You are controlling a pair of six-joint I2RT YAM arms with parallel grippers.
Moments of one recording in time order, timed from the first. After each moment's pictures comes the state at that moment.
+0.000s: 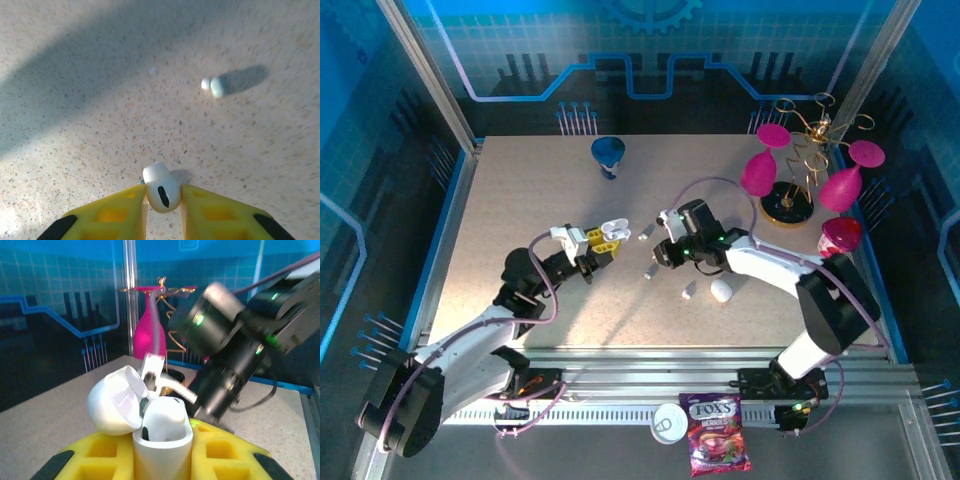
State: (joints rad) left arm -0.42 1.02 0.32 0.81 0.57 -0.07; right arm 0.60 1.51 0.93 -0.22 -0.24 0.09
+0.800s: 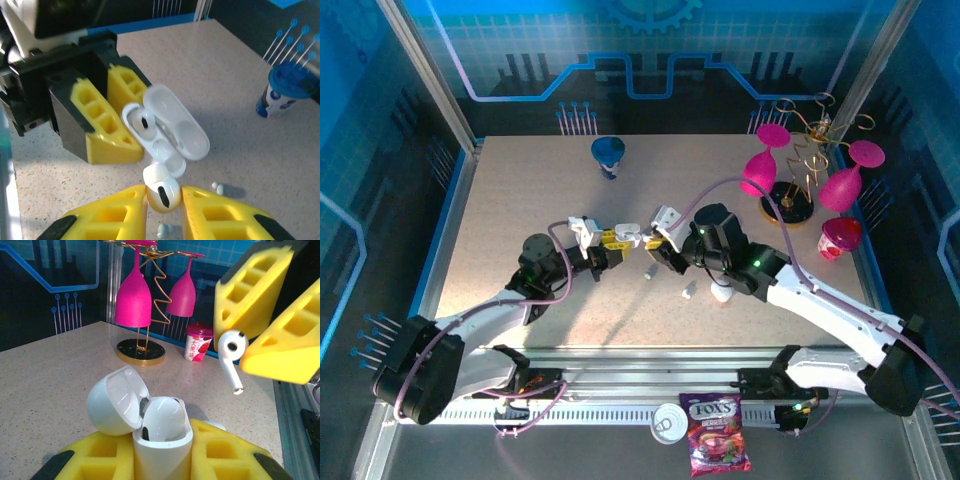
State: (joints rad) left arm -0.42 1.17 0.39 0.78 0.66 -0.14; right arm 0.81 1.16 0.99 -0.28 -0.14 -0.24
